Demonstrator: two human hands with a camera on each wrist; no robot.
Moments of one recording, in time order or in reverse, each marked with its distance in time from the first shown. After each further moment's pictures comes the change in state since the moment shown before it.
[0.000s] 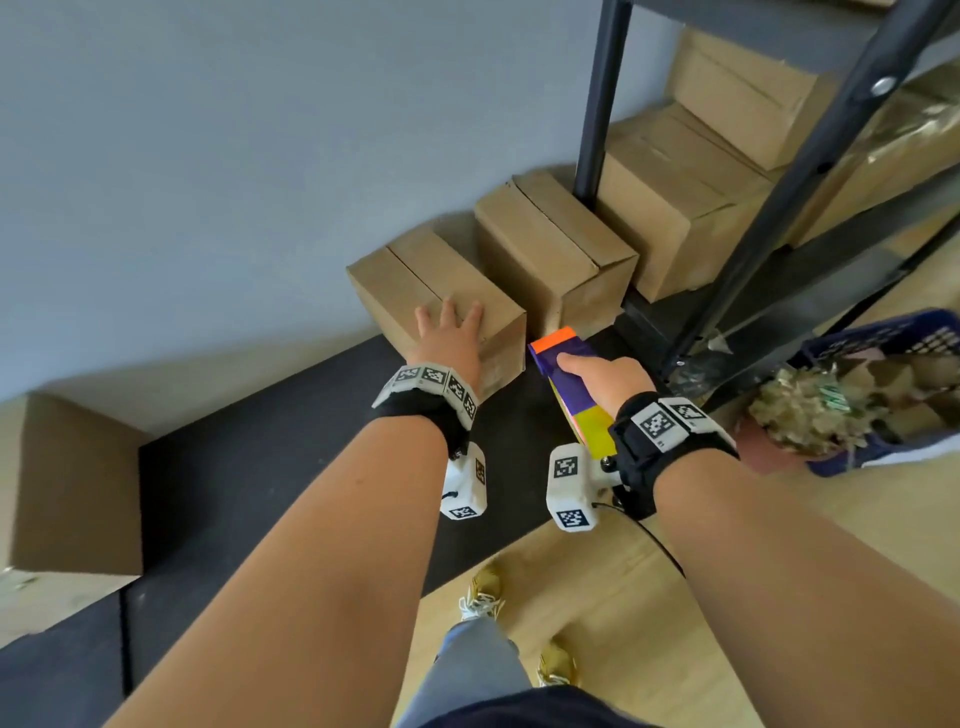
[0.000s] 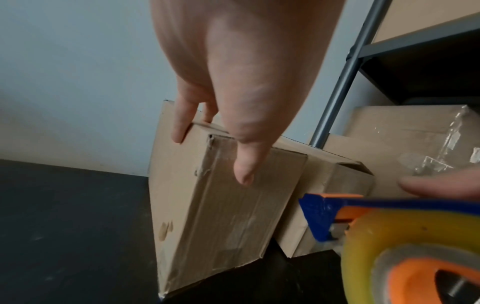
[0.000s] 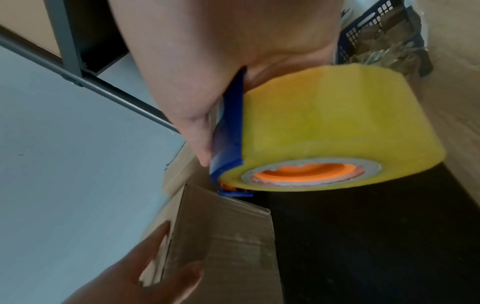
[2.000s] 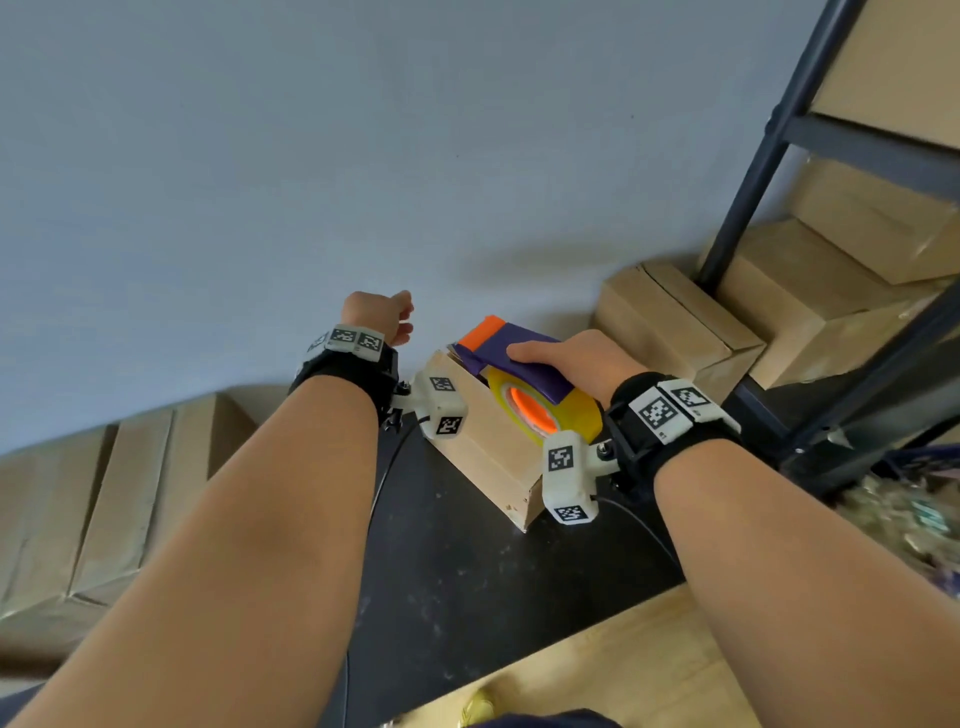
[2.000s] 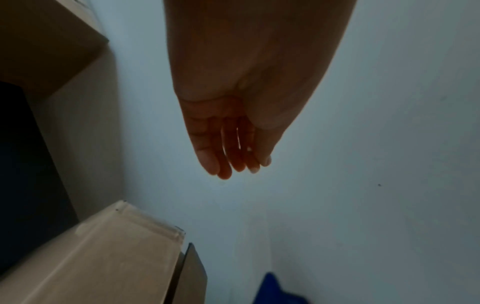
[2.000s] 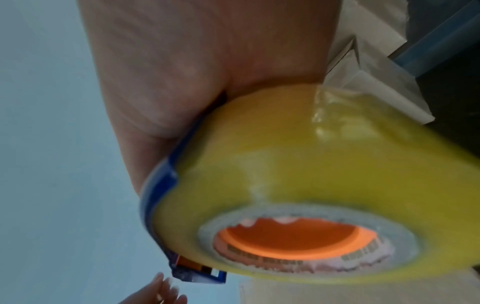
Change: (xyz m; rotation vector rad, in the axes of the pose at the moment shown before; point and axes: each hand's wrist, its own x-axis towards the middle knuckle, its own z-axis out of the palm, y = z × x) left_hand -0.015 -0.242 -0.125 -1.324 0.333 -0.432; right_hand -0.120 -0.157 0.110 -0.076 -0.249 -0.479
